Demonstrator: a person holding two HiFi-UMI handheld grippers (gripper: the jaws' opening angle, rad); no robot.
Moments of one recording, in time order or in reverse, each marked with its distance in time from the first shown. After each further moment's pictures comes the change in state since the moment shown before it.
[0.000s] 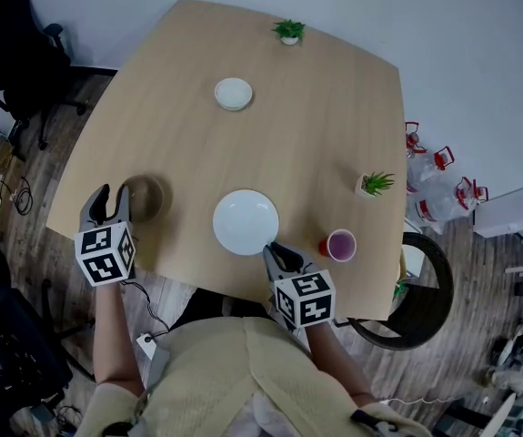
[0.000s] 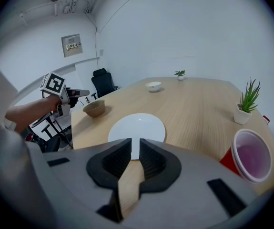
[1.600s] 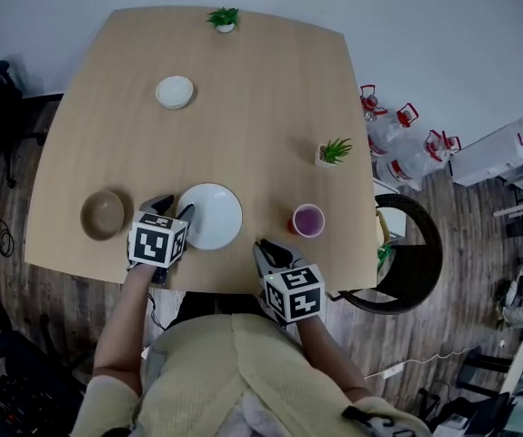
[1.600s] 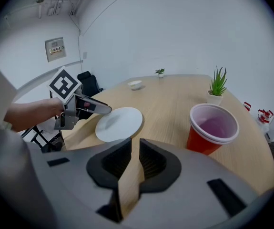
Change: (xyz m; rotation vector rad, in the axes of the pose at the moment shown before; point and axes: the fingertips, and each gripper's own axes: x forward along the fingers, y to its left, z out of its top) left arm 0.039 -0.234 -0.064 0.204 0.363 -0.596; right arm -0.034 -0.033 -0.032 0.136 -0.011 -0.143
